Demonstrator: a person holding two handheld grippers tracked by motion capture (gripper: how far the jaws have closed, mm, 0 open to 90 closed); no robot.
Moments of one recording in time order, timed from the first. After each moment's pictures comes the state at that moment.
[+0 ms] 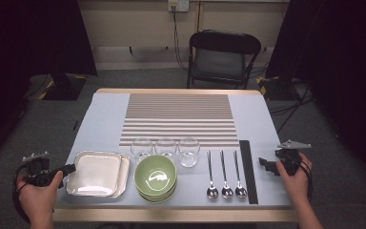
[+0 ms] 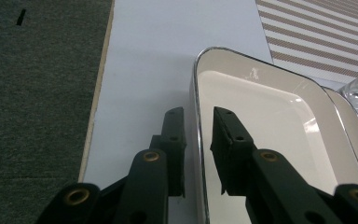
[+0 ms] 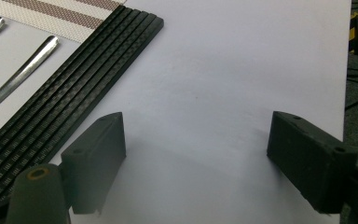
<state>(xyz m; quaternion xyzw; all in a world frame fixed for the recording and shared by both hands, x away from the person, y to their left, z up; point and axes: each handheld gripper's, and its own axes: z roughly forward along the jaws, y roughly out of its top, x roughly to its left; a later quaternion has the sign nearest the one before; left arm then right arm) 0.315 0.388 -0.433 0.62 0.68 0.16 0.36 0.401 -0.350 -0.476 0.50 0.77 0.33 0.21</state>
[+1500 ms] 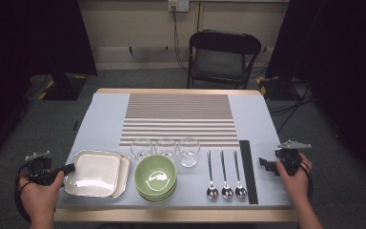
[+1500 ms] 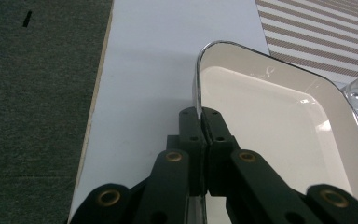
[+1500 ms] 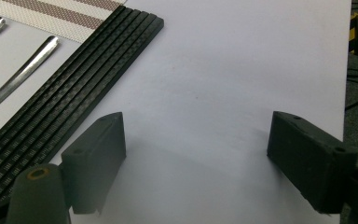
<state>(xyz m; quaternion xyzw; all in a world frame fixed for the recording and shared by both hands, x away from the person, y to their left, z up) 0.314 0.383 -0.429 0.62 0.68 0.16 0.35 0.401 -0.350 -0.476 0.50 0.77 0.33 0.21</state>
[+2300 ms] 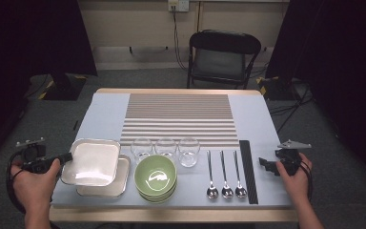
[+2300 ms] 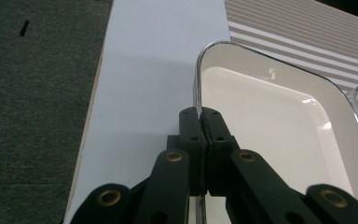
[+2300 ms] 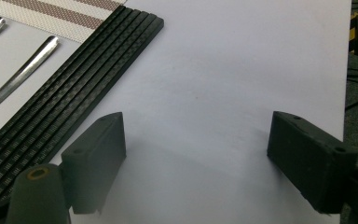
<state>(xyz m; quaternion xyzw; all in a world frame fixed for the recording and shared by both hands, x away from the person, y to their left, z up) 0.327 0.375 -0.377 0.61 0.69 0.16 0.36 0.401 -0.350 -0.476 0.50 0.77 0.33 0.21</state>
